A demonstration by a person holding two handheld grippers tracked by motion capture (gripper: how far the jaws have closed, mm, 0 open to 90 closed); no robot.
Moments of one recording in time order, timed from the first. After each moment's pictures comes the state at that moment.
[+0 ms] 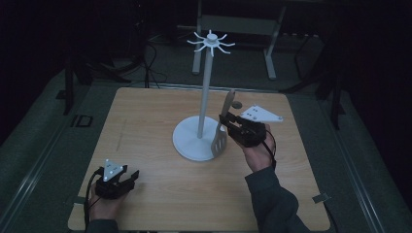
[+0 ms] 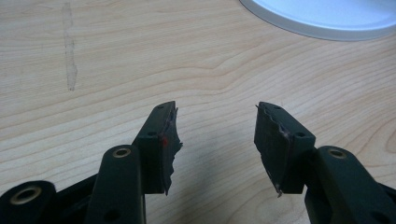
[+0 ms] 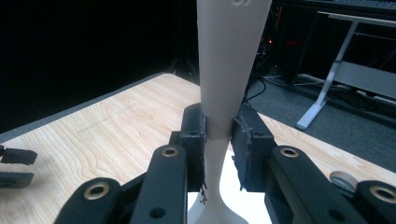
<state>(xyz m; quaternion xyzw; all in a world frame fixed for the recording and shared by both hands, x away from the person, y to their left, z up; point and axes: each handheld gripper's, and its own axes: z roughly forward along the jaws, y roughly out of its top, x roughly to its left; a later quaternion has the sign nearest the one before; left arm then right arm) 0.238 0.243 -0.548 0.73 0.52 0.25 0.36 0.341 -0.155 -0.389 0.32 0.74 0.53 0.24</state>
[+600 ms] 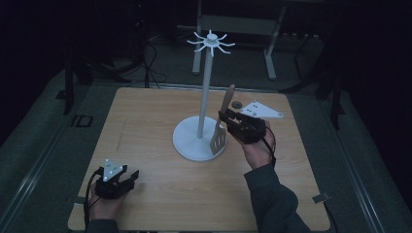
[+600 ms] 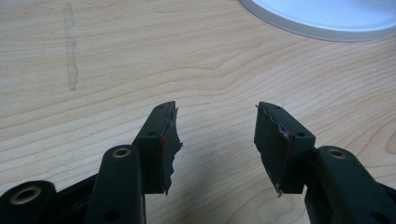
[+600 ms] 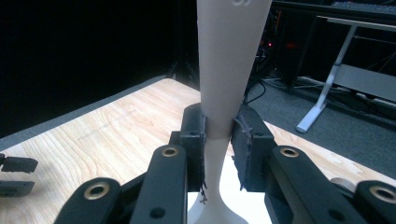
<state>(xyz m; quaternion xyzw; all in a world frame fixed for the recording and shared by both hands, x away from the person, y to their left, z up) 0.238 0.243 -0.548 0.73 0.52 0.25 0.36 0.344 -0.152 -0.380 0.32 0.74 0.54 0.25</state>
